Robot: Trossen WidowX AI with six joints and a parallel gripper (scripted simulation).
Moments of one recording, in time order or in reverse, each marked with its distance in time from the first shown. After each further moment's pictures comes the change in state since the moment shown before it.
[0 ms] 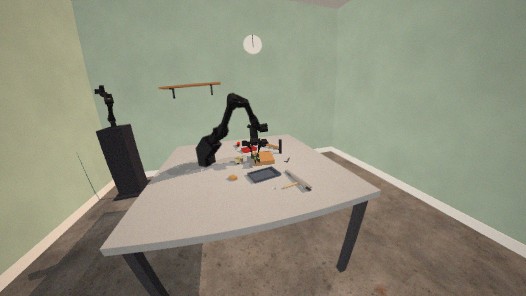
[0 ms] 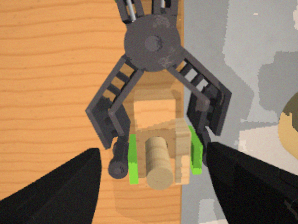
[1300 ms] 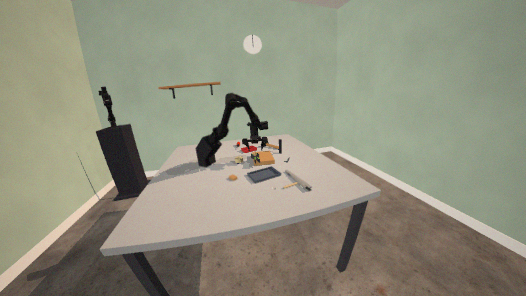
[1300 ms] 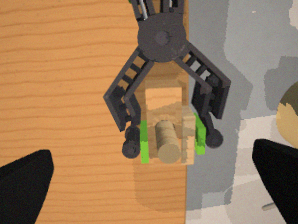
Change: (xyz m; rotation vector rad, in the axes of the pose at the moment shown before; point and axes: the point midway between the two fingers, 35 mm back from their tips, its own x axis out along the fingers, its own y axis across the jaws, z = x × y) arm -0.015 0.005 -0.001 0.007 0.006 0.012
